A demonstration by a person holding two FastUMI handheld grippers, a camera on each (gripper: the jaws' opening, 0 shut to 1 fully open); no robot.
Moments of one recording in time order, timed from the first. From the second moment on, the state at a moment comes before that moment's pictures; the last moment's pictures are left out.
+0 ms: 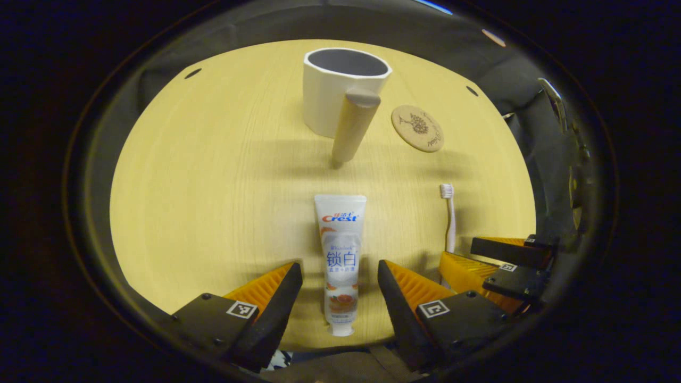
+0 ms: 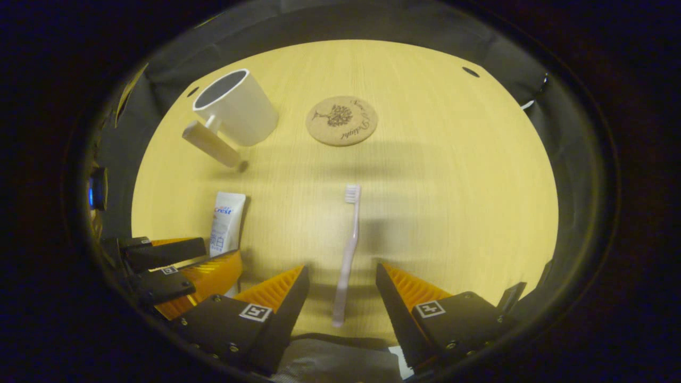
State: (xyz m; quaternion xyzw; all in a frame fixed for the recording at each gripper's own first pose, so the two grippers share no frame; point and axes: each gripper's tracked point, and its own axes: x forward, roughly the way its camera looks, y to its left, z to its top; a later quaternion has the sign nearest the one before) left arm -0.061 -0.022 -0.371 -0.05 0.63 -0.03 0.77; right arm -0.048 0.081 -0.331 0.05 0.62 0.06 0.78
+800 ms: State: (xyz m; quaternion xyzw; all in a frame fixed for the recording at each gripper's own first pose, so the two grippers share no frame) left arm -0.059 -0.017 -0.387 -0.02 0.64 -0.02 0.77; right arm -0.047 0.072 -0.348 0.03 0.64 0.05 0.77
